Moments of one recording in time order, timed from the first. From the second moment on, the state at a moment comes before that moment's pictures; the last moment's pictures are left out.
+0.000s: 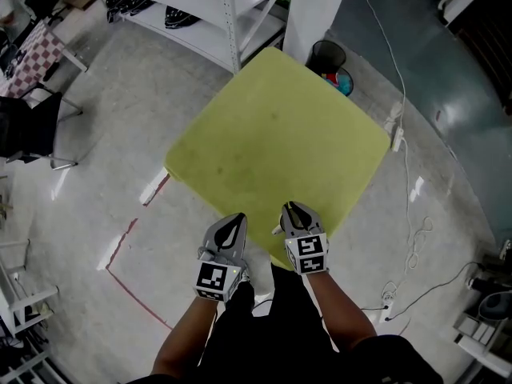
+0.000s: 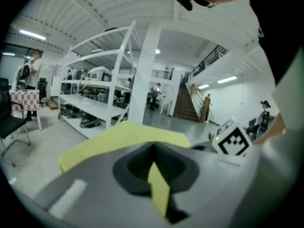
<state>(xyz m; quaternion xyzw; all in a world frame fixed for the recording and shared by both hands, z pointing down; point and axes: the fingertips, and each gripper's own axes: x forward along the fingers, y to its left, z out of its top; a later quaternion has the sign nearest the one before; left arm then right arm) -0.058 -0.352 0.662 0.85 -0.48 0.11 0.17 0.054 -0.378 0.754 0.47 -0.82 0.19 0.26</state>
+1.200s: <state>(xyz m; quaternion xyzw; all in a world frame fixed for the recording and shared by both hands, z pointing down) -0.046 -0.329 0.592 0.88 -0.45 0.08 0.12 0.067 -0.353 0.582 0.54 -0.83 0.07 0.13</state>
